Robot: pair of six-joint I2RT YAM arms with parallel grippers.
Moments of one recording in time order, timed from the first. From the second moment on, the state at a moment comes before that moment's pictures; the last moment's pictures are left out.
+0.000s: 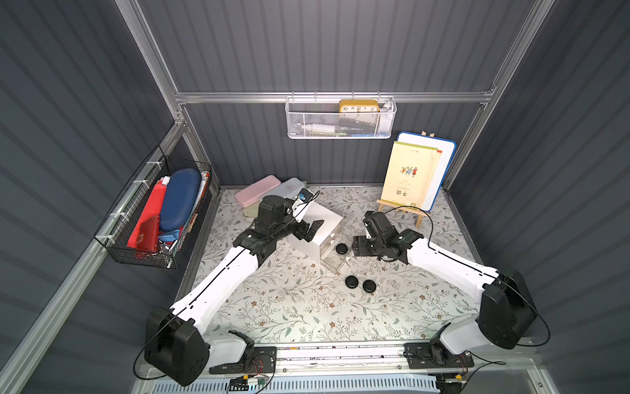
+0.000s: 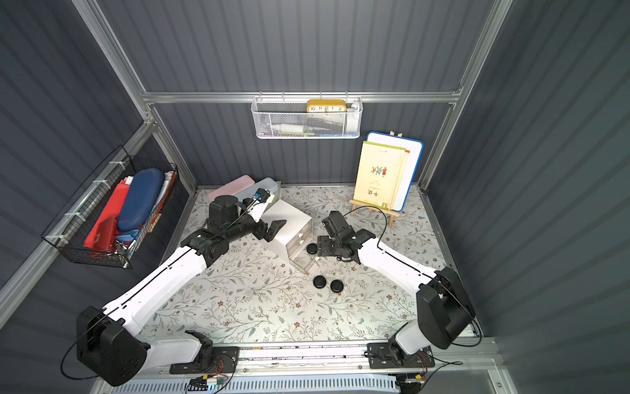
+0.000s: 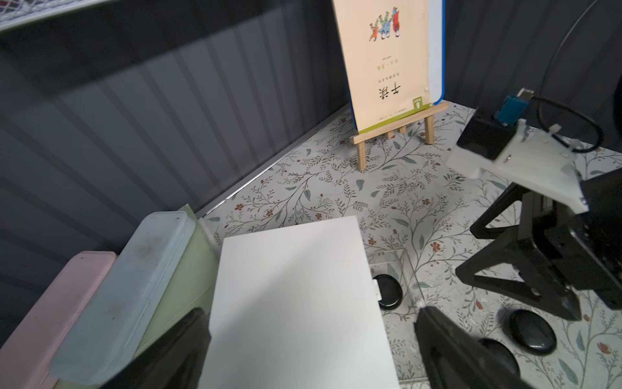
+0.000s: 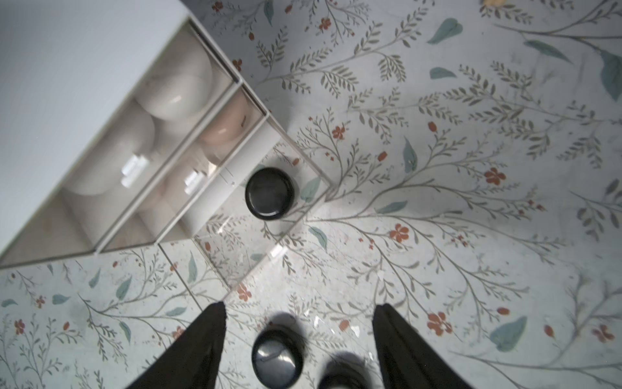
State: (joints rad) left arm -0.51 1.31 1.11 -0.20 0.25 0.30; right arm 0.61 1.48 1.07 -0.57 0.09 0.50
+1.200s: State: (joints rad) left arm -0.65 1.30 0.93 -0.18 0.31 0.14; right arm 0.75 1.44 0.78 -0.63 0.13 0.61
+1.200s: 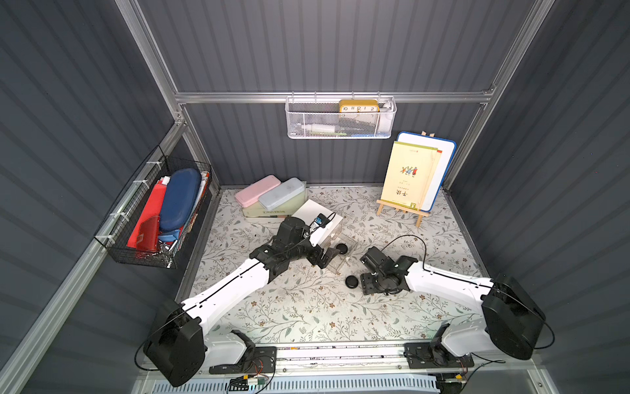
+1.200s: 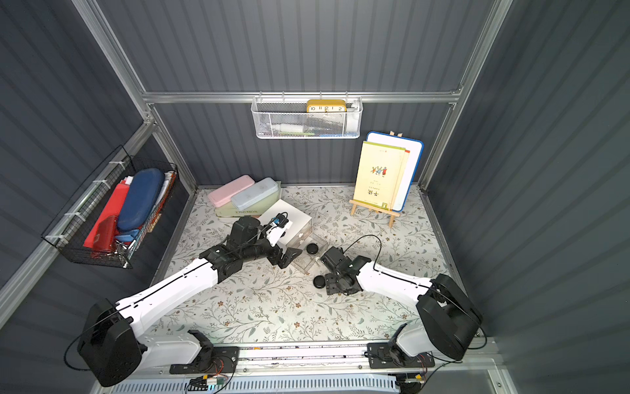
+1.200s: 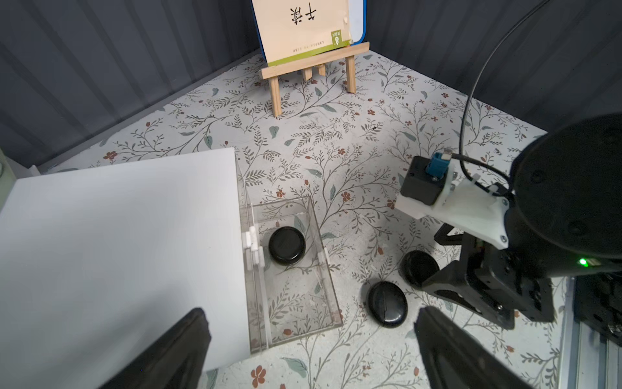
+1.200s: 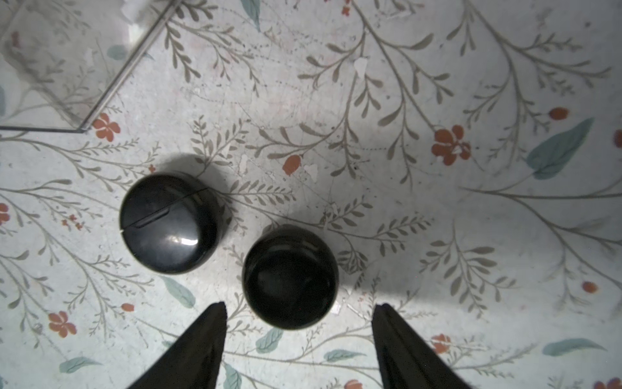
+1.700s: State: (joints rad) left arm -0.66 1.30 0.91 -0.18 0.31 0.12; right arm 0.75 1.50 0.77 -0.57 0.16 0.62
